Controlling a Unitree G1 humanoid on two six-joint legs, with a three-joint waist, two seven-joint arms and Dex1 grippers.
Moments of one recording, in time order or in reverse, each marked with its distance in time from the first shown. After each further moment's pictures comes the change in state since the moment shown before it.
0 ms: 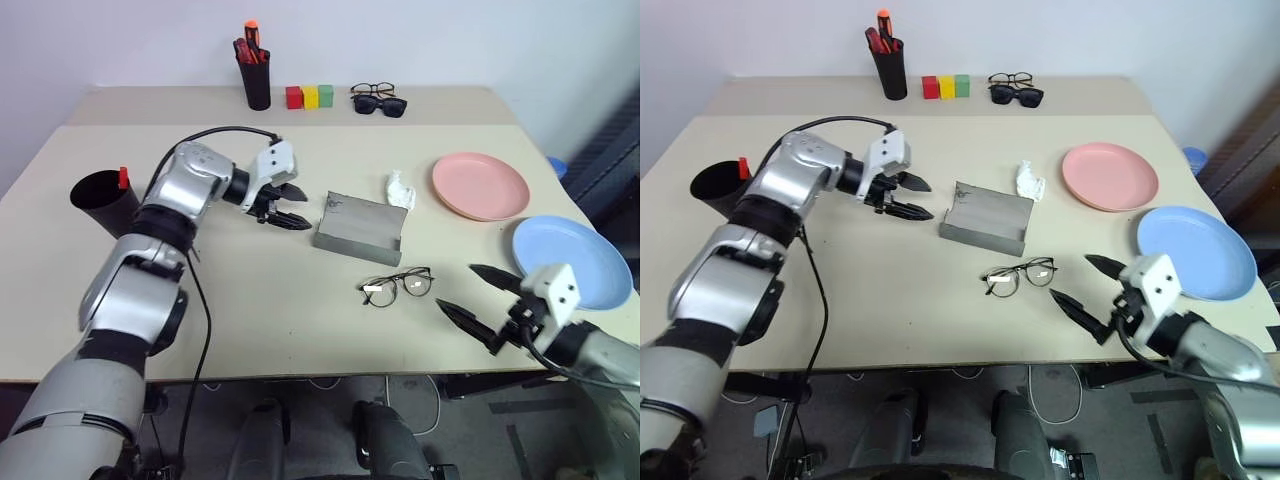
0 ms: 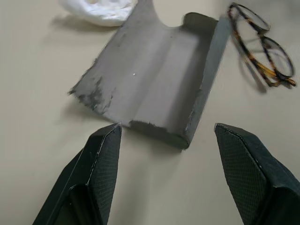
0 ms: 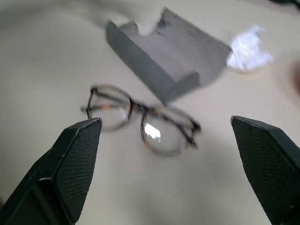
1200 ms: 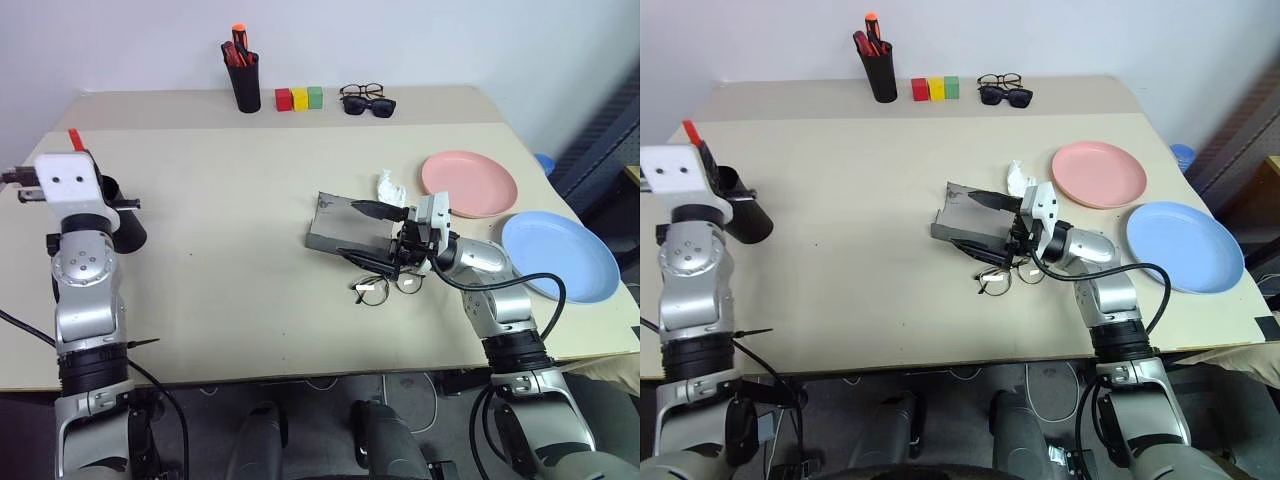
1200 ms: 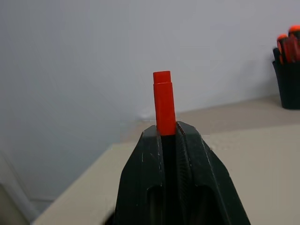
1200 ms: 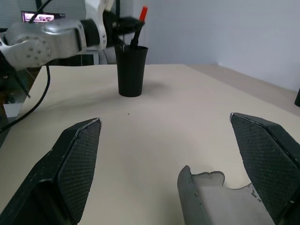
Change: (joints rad) left arm 0.850 0.028 0.753 -1.010 0.054 0.147 1.476; right arm -0.866 0.272 0.481 0.746 -0.087 -0.394 0.363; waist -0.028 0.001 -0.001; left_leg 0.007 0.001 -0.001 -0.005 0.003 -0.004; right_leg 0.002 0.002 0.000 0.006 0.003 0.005
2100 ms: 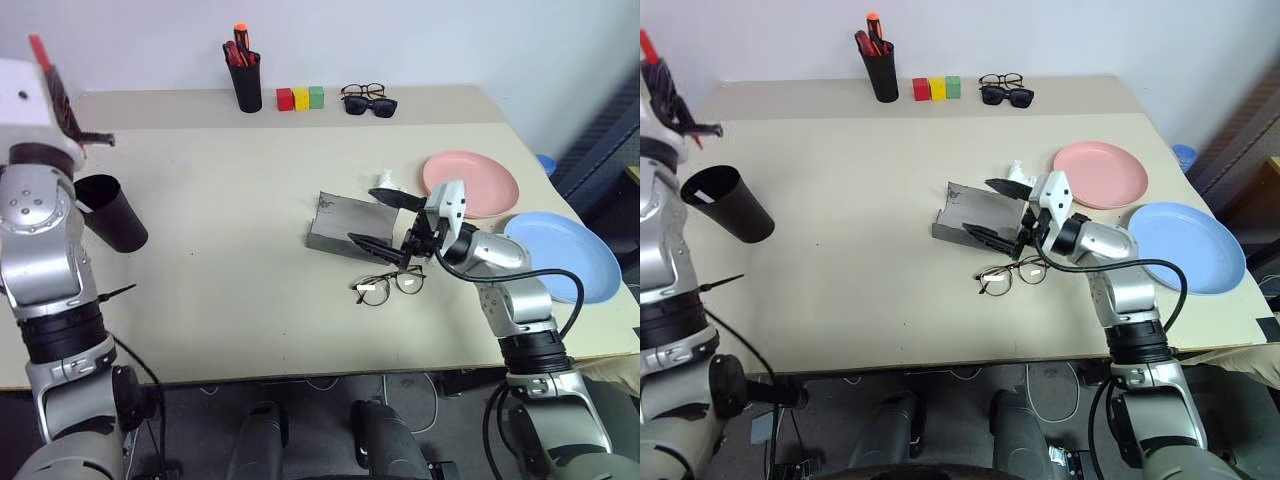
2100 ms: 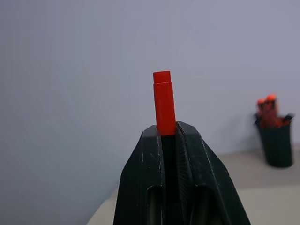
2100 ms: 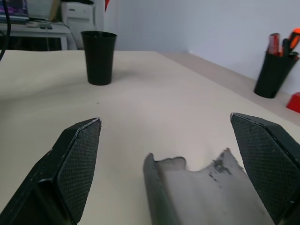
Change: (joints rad) left arm -0.170 0.117 0.074 -0.162 -0.027 0.232 -0.149; right arm 0.009 -0.053 -0.013 -0.098 -0.029 0.075 -0.130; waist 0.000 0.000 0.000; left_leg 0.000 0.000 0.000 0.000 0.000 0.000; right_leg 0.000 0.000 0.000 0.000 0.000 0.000
